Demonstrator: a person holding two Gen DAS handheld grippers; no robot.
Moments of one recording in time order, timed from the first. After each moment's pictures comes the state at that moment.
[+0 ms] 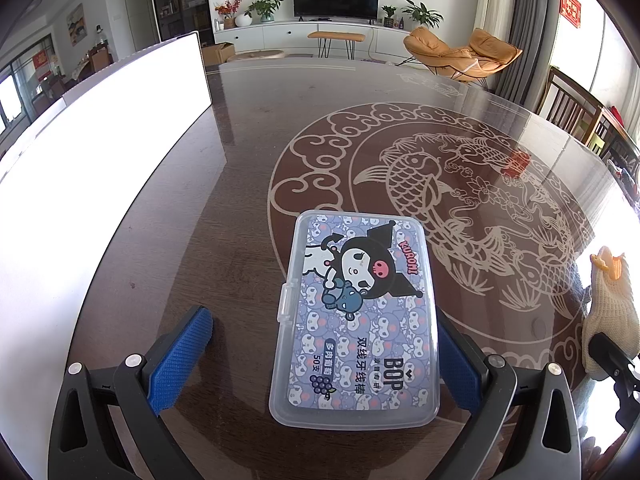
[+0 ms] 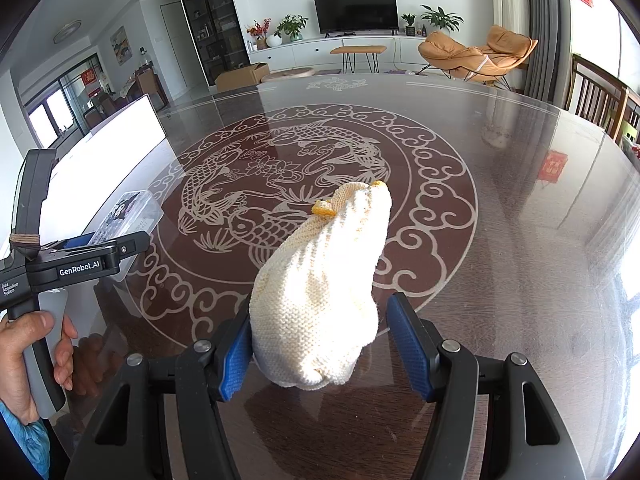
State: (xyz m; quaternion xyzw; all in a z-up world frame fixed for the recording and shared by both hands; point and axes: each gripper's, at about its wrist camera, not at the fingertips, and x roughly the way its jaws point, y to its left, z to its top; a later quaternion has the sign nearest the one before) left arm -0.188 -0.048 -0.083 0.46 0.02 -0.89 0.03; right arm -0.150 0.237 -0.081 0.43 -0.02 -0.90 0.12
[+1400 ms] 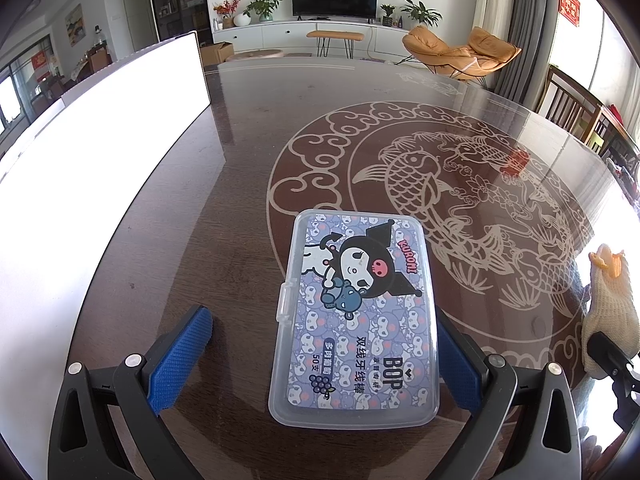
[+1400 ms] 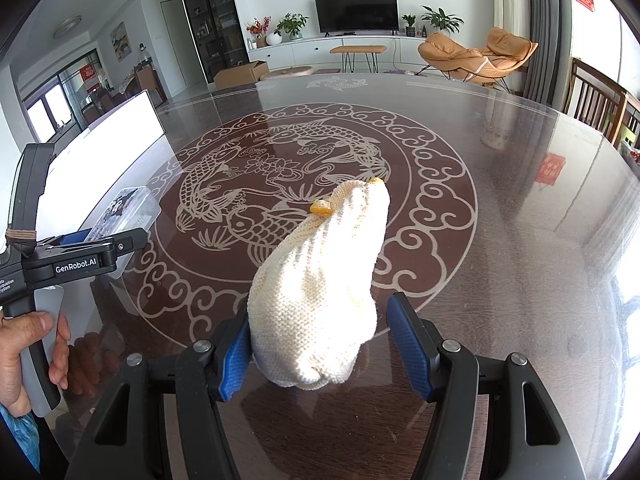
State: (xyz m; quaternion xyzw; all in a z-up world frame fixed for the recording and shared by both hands) left arm -0.187 -0.044 -0.083 0.46 0.02 -0.89 0.03; right arm -0.149 0.236 -0.081 0.43 -0.01 -0.90 0.12
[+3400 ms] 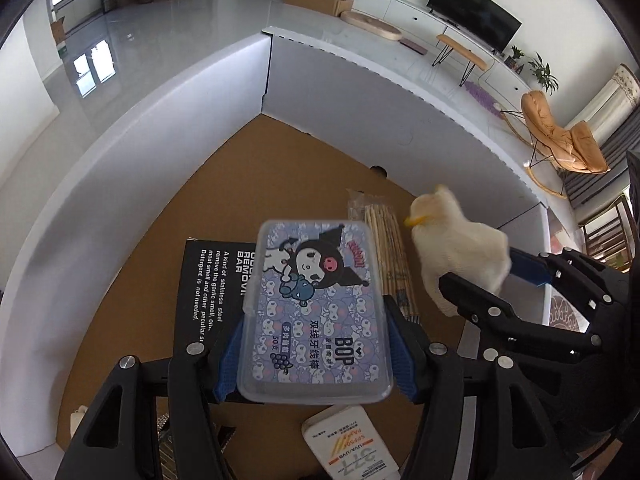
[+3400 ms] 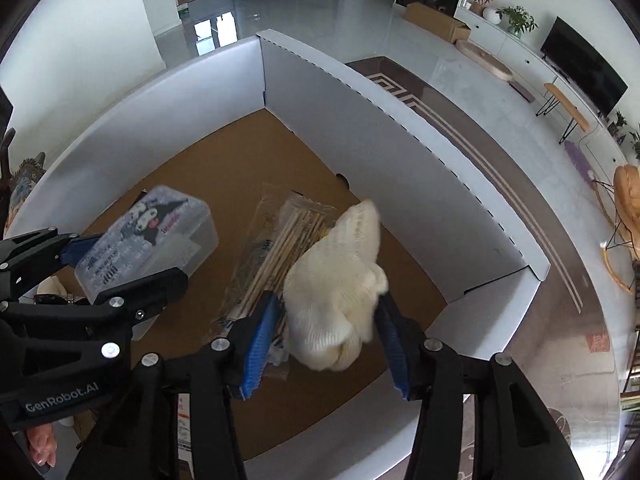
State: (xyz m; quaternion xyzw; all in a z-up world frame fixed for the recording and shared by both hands) left arm -0.275 -0.373 -0.021 0.53 0.20 -0.82 0.14; right arm -0.377 -0.245 -0.032 0.49 0.26 -0.76 0.33
